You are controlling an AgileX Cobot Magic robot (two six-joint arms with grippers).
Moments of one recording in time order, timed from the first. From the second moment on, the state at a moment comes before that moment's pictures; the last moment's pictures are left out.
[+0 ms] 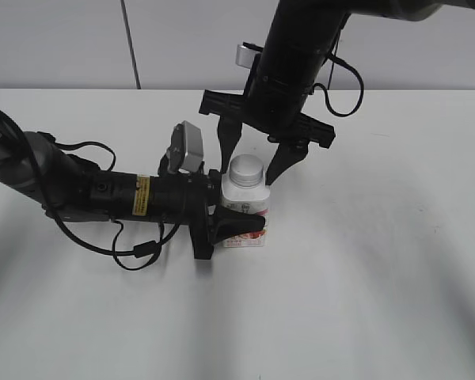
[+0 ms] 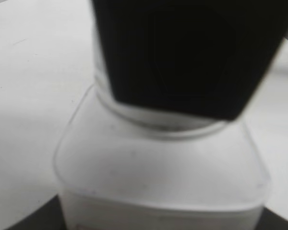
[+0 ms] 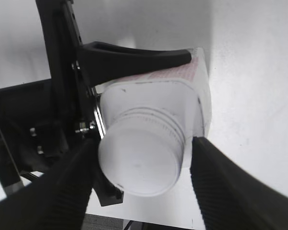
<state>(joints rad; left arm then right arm) -0.34 2.35 -1.15 1.35 -1.11 -0.54 0.56 2.14 -1.80 0.34 1.21 0.48</state>
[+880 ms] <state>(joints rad) -0.34 2.35 -1.15 1.35 -1.11 -0.54 0.56 2.14 -1.80 0.33 1.21 0.10</state>
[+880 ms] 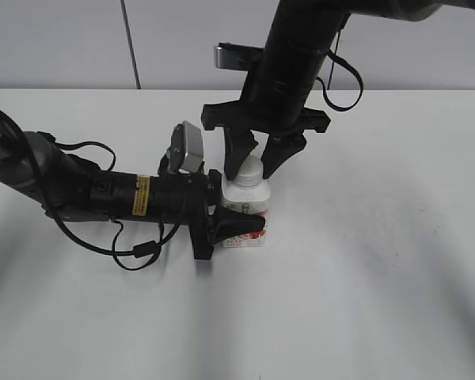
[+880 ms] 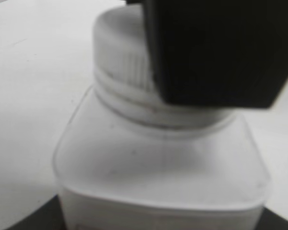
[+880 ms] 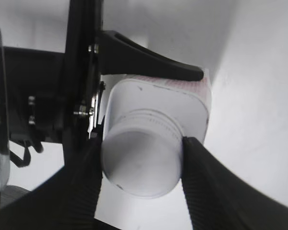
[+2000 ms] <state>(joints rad) -0.34 2.35 -1.15 1.36 -1.11 -0.54 0.56 2.14 -1.80 0.31 1.21 -1.13</state>
